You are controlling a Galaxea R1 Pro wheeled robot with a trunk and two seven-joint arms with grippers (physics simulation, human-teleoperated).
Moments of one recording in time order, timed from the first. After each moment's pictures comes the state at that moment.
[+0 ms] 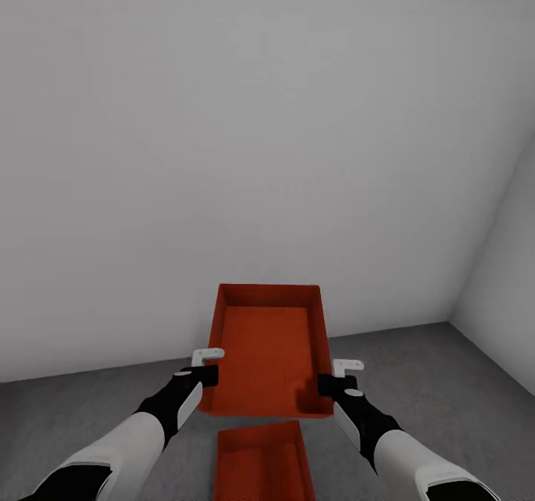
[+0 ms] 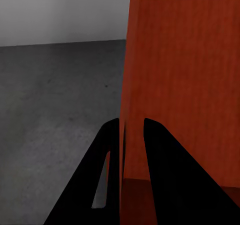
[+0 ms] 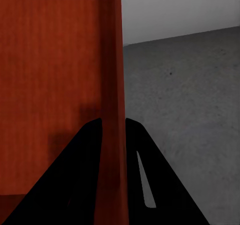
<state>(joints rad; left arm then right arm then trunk) -0.76 -0.10 0.00 -0.30 0.05 0.17 0.13 -0.71 0.09 0.08 -0.27 -0.09 0.00 -0.15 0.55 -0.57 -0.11</state>
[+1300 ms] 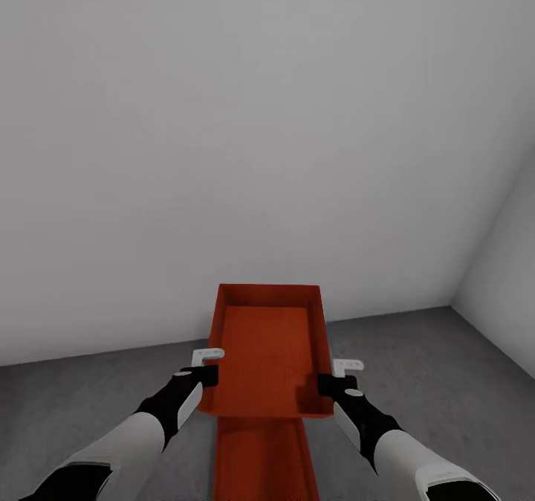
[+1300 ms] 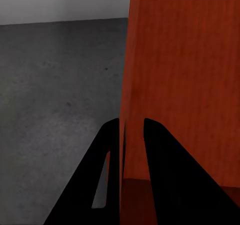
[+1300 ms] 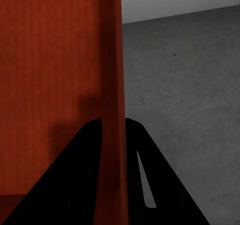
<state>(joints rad) -0.76 -0.10 0.00 -0.29 0.05 0.17 0.13 -0.71 0.09 0.09 -0.27 -0.09 0.00 -0.15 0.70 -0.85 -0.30</state>
